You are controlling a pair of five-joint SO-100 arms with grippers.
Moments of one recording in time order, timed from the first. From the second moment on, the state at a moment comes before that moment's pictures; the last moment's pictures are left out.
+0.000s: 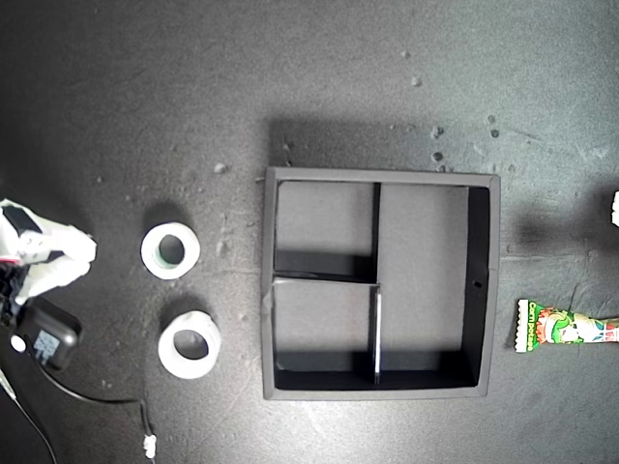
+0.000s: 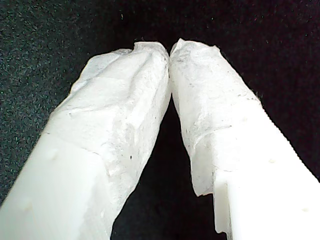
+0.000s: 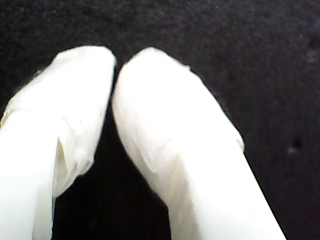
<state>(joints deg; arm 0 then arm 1) 15.0 191.2 176.6 77.9 -78.6 6.7 191.7 178.3 76.7 86.3</state>
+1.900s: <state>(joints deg) 14.3 191.2 176.6 77.9 -83.7 7.4 191.7 178.3 75.1 92.2</state>
